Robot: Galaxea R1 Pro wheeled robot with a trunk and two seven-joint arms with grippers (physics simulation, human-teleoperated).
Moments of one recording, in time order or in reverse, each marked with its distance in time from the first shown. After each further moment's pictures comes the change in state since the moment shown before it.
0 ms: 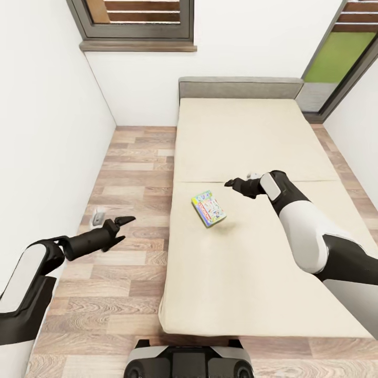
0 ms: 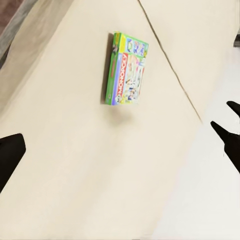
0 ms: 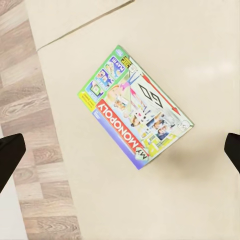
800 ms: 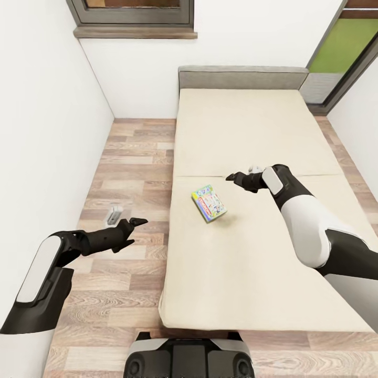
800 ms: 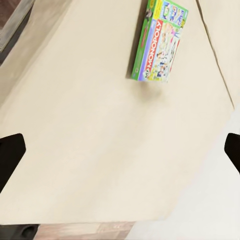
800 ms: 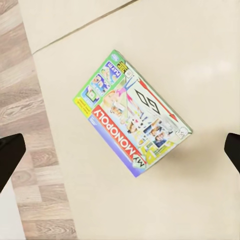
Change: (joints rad) left arm -0.058 -0.082 -0.061 -0.011 0.081 -0.004 0.285; right arm -0.035 -0.005 0.000 -0.002 -0.003 0.001 -0.002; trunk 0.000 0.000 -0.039
